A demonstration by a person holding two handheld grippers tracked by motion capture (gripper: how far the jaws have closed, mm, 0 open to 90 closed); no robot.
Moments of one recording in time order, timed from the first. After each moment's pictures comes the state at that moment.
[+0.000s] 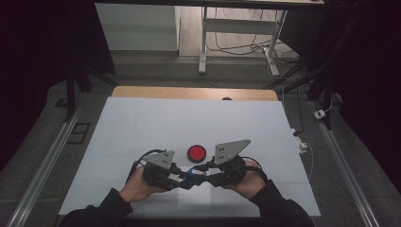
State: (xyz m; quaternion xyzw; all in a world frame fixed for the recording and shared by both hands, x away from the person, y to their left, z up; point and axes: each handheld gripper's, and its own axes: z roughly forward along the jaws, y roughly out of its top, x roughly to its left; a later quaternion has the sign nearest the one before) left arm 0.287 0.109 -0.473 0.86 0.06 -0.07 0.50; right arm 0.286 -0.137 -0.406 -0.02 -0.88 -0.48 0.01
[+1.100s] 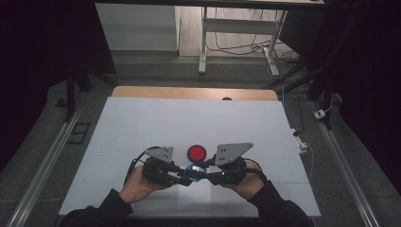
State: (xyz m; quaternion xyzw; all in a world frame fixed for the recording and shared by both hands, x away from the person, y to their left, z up) left arm 0.292 0.111 -0.472 0.87 0.12 -0.08 0.48; right arm 0.283 -0.139 -0.407 -0.03 -0.87 -0.49 -0.04
